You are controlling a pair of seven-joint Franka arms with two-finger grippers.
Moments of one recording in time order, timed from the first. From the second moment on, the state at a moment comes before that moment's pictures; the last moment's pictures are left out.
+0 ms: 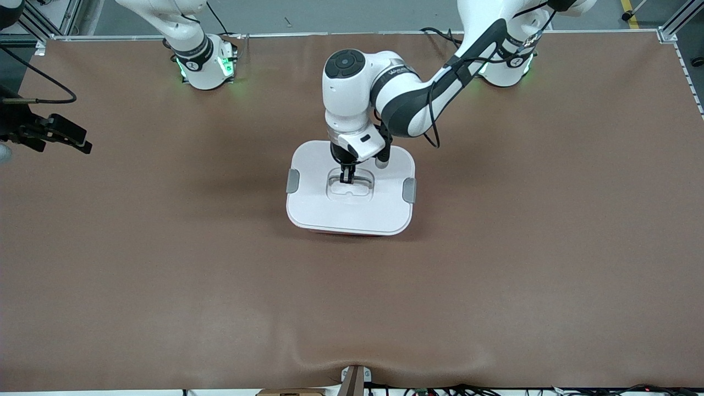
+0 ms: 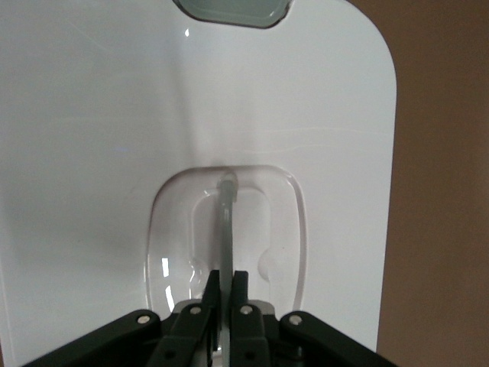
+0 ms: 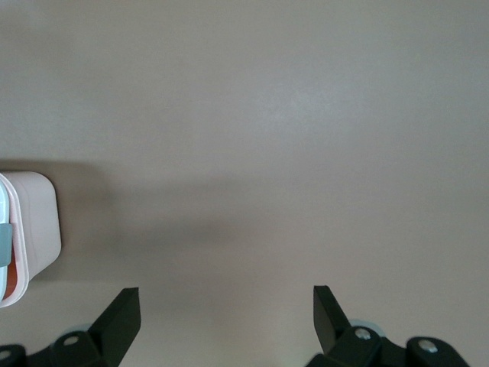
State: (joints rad) left arm -0.46 0.58 -0.52 -1.51 0.49 2.12 -2.58; right arm -0.15 -0.03 0.11 -1.63 0.03 1.58 0.03
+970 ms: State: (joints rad) left arm -0.47 0.58 -0.52 -1.51 0.49 2.14 -2.63; right arm -0.20 -0.02 0.09 -1.64 0.02 1.60 -0.06
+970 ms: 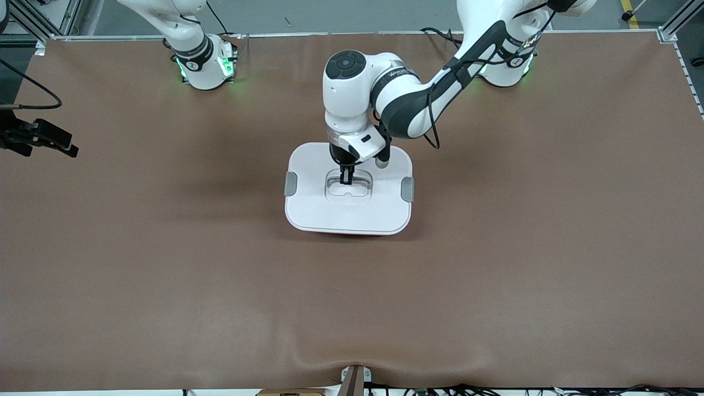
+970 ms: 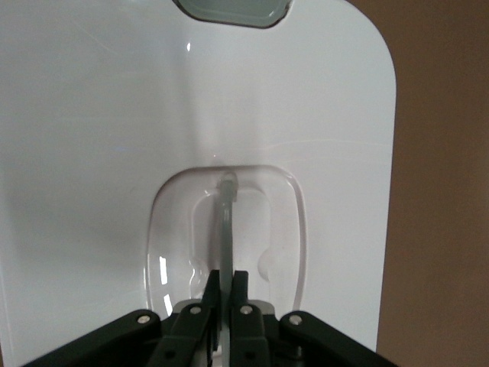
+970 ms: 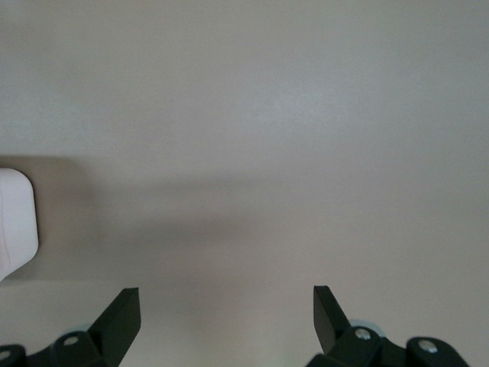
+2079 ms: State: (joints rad) left arm -0.48 0.59 -0.52 -1.52 0.49 2.14 -2.65; right arm -0.20 -0.02 0.09 -1.64 0.02 1.59 -0.06
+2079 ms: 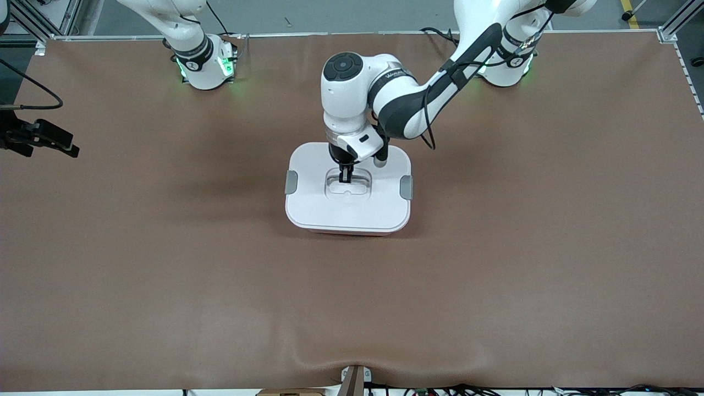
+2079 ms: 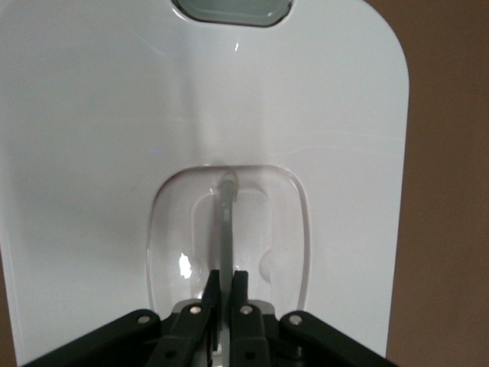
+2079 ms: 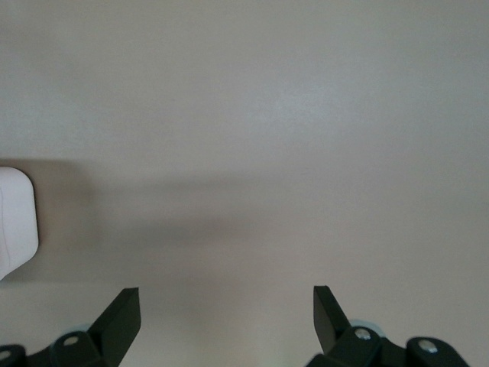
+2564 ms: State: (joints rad) left arm -0.48 0.60 -0.52 -1.52 0.49 2.14 -2.66; right arm -0.20 -0.02 0.10 -1.64 0.02 1.59 -0.06
